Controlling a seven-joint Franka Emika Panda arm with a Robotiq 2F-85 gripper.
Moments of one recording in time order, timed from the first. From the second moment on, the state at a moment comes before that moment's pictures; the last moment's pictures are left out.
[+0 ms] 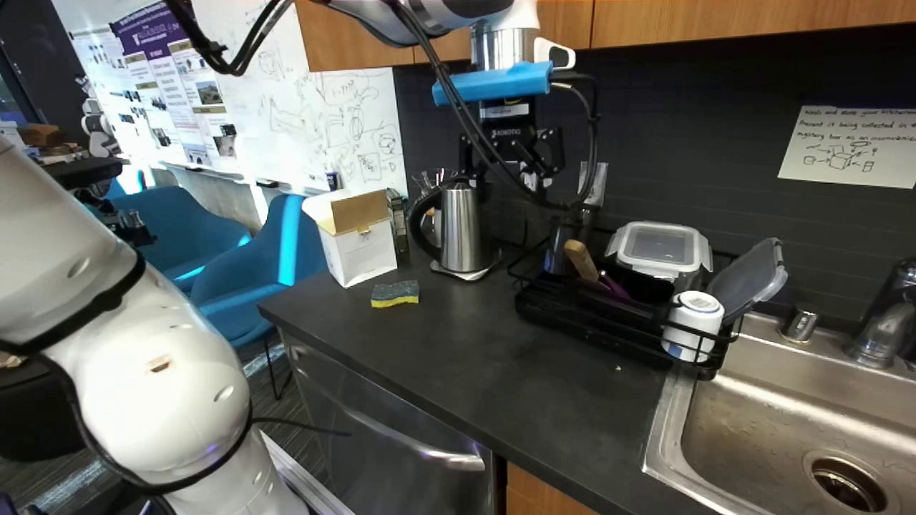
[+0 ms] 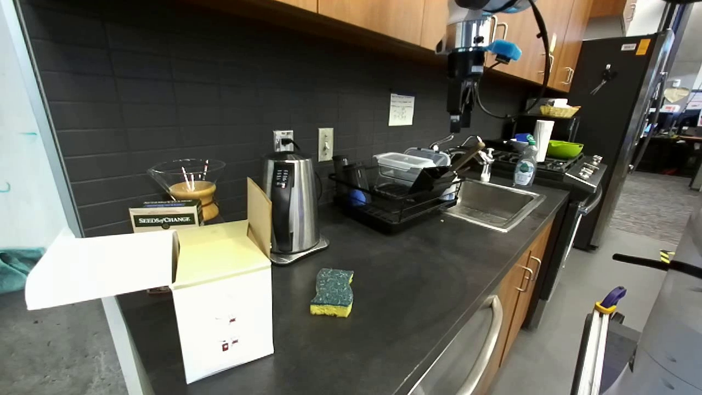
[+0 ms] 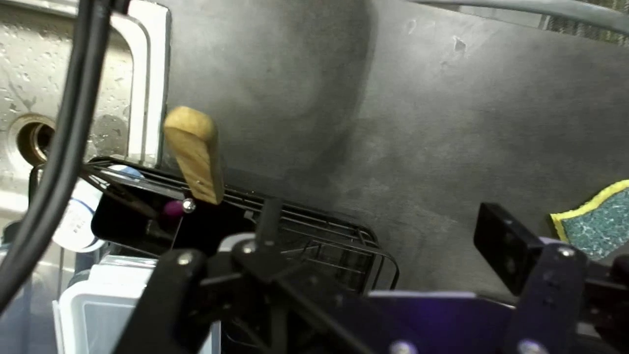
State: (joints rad) arm -0.15 -0.33 -0.16 -2.12 -0.16 1.78 -0.41
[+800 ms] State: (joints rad) arm -0.14 -0.51 -0.04 -2.48 -0.29 2.27 0.02
